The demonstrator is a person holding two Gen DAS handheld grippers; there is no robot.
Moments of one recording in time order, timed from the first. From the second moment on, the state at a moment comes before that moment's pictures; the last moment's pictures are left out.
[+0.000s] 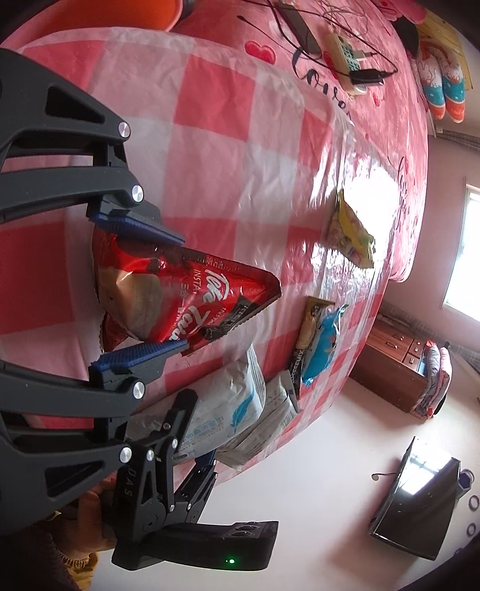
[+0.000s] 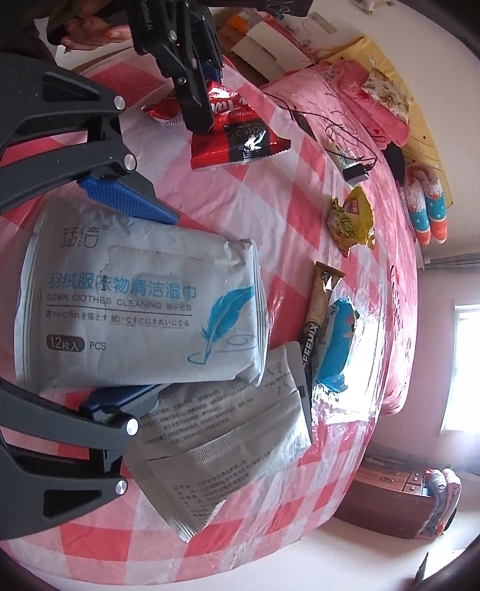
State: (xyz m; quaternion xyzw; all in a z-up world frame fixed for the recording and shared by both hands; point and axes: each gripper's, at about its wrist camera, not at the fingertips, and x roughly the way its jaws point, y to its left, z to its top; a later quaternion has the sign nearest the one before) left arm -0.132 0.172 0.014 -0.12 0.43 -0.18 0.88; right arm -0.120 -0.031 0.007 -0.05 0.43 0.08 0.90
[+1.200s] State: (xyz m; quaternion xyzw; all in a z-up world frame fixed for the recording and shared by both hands) left arm -0.215 0.366 0.034 -0.18 0.38 0.03 0.91; right arm -0.113 0.185 0.052 -0.07 0.42 0.34 0.84
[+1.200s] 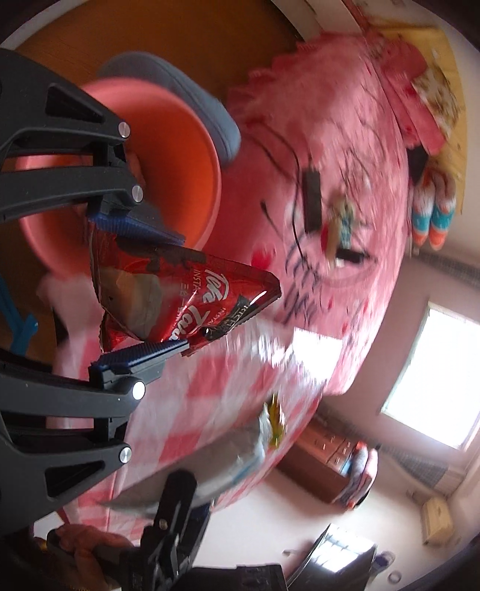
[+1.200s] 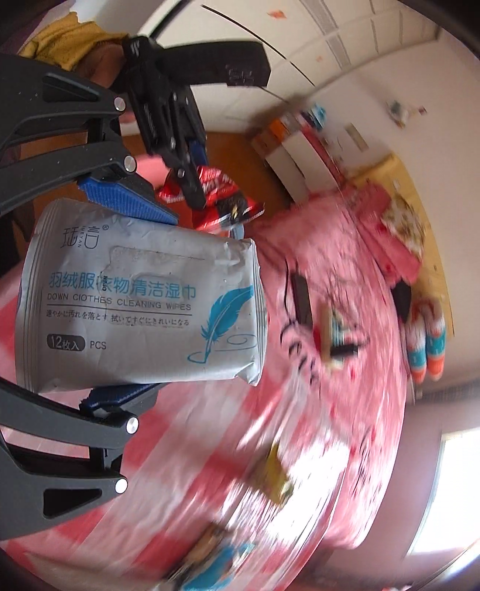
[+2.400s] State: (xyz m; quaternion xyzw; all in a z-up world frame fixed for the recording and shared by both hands) left arm -0.232 0.447 -0.005 -0.20 0.41 0.17 0.87; right arm -0.101 0.213 0.032 -0.05 0.41 0.36 0.84
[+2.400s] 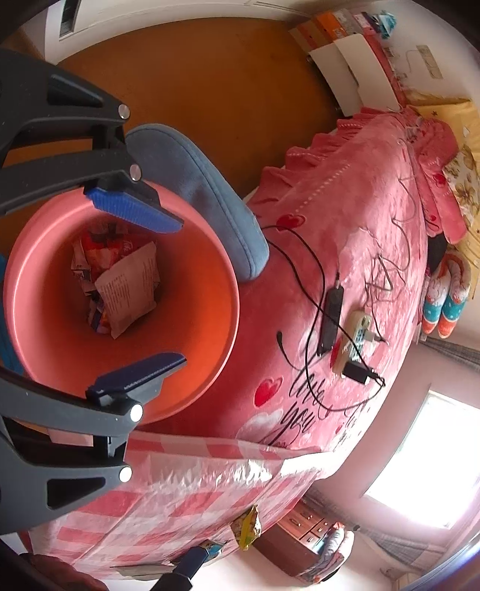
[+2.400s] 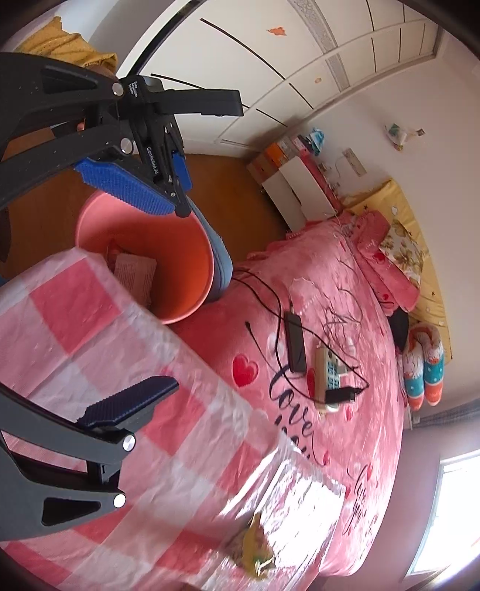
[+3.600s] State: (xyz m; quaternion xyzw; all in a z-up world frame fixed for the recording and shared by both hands) left arm -0.188 0.318 0.048 -0.09 0.40 0.06 0.91; right arm -0.125 0.097 0.051 -0.02 0.38 0.27 0.89
